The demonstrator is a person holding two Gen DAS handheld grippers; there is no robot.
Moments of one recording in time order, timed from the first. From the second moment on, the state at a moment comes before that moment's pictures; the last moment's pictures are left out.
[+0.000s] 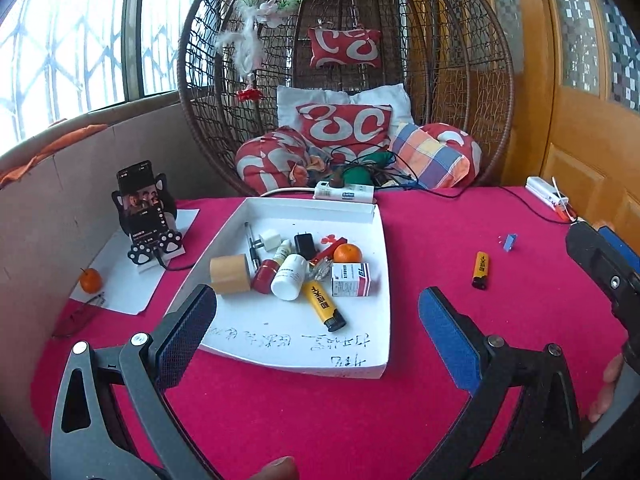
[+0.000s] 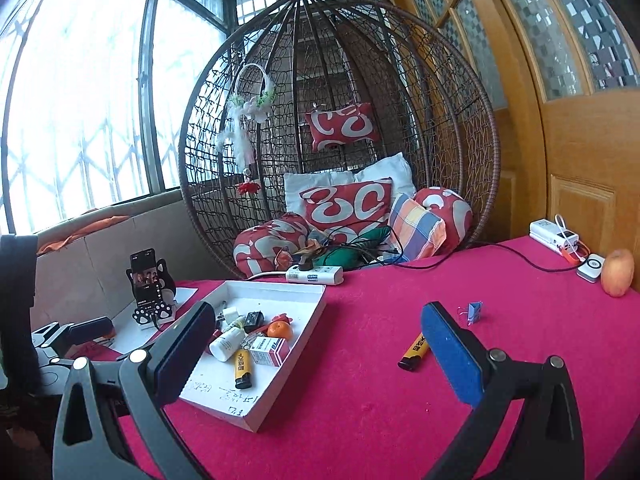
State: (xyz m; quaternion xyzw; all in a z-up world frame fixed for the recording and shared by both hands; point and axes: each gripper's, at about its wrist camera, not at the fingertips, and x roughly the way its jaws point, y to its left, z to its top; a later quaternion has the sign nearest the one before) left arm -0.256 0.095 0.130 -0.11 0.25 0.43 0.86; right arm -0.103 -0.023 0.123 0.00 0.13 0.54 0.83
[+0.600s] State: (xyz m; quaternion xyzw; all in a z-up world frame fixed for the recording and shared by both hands) left arm -0.280 0.064 0.149 -0.14 0.20 0.44 0.86; right arm -0.120 -0.070 0.129 0.03 0.09 0.52 0.85
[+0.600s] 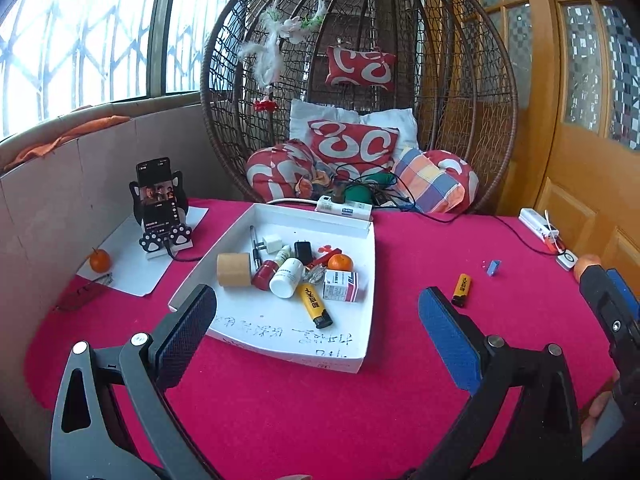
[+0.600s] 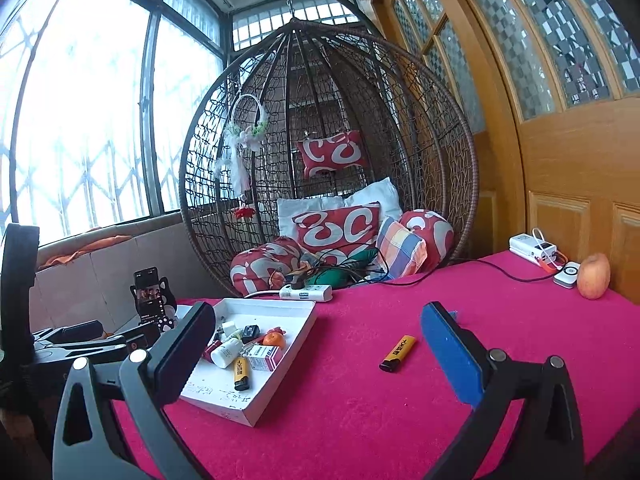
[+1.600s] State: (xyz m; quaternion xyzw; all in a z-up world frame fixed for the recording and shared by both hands) left arm -0.270 0.051 0.142 -0.13 0.22 0.42 0.87; right arm -0.119 -0.077 0.120 0.02 0.10 0.51 0.86
